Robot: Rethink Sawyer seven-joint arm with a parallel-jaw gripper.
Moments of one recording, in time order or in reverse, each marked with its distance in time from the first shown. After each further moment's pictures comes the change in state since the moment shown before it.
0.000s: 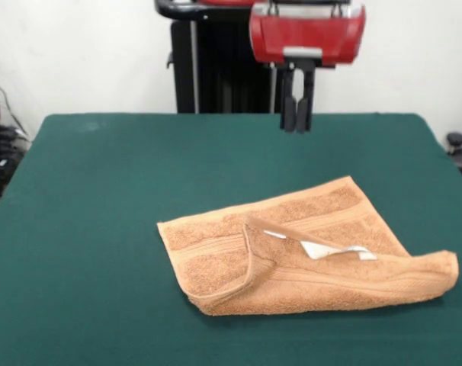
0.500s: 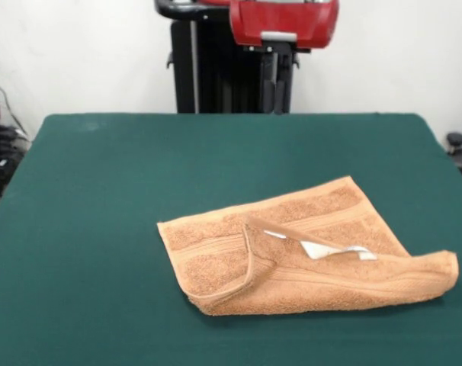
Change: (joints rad) arm -0.039 -0.056 0.000 0.132 -0.006 -0.044 0.000
